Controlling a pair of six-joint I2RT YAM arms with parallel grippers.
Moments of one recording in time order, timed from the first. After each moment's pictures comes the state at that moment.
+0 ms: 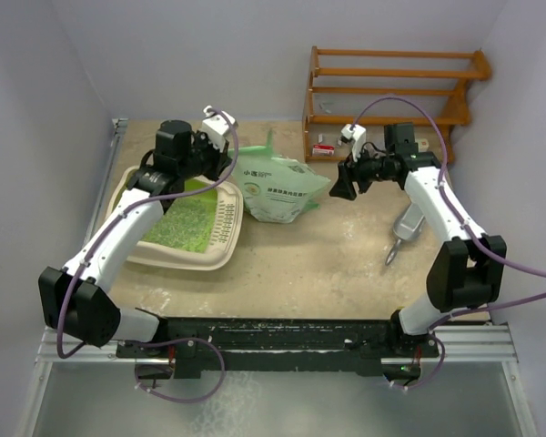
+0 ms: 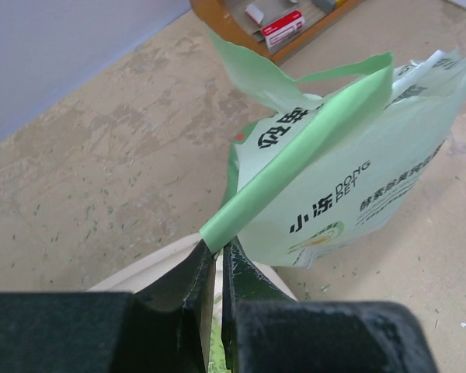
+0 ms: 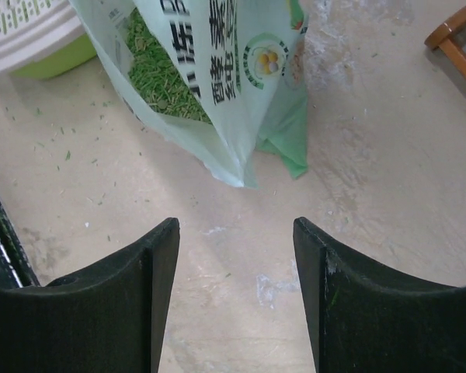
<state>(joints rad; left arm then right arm) -0.36 1.38 1.28 -0.30 0.27 0.20 0.11 1.57 1.38 -0.70 -0.74 -0.48</state>
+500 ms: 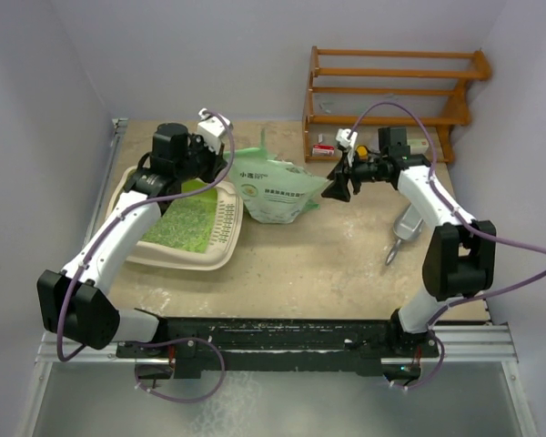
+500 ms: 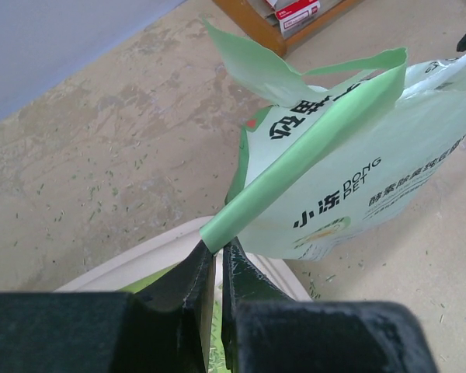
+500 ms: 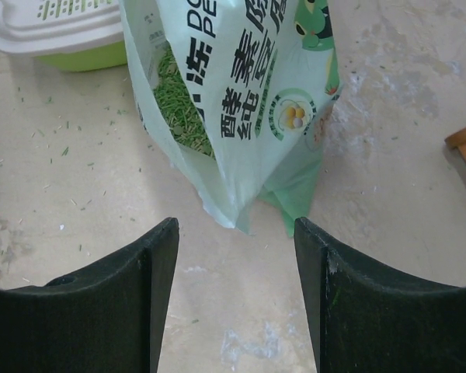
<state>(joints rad) -0.32 1.36 1.25 -0.33 0.27 0.19 0.11 1.63 1.31 -0.56 -0.96 -0.67</state>
